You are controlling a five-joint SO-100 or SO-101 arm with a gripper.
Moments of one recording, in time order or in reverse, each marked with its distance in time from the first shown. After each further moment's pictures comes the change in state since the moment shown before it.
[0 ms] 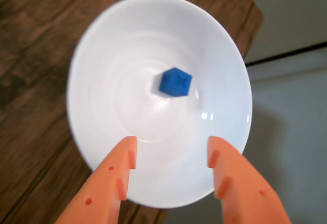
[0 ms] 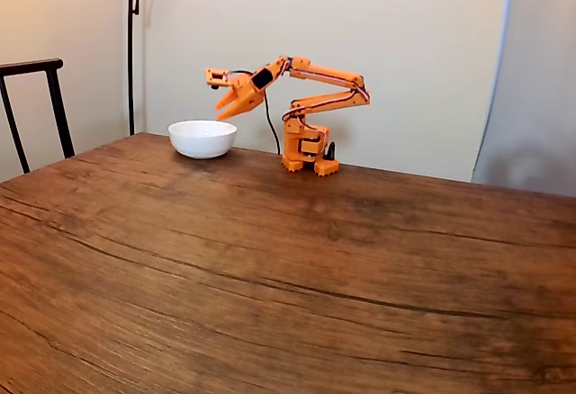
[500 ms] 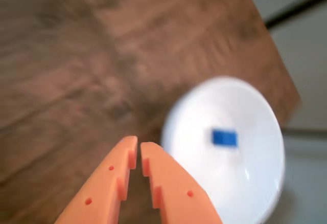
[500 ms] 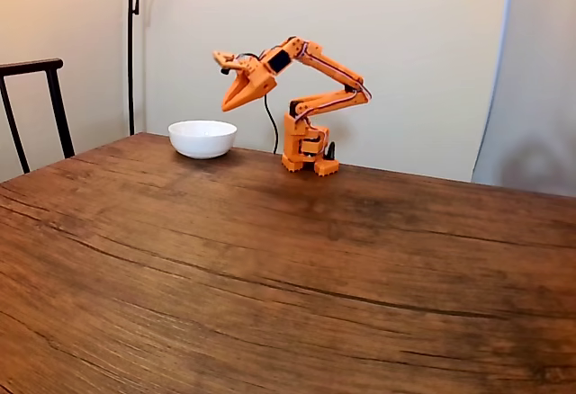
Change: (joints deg) arm -25.8 1.1 -12.1 13.6 -5.8
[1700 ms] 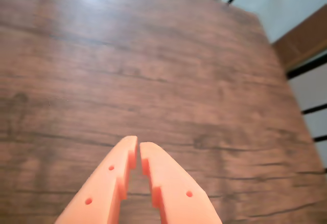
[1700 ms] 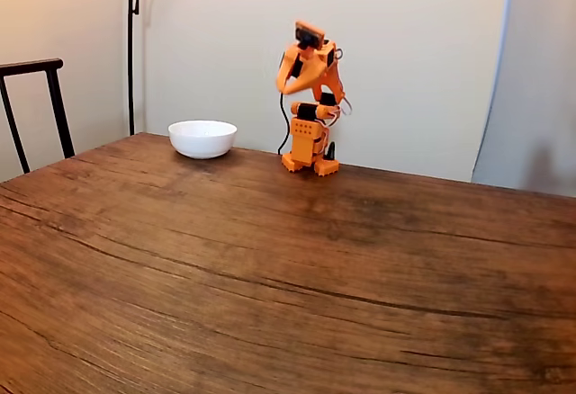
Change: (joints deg) arm -46.8 21.3 2.3 2.3 -9.4
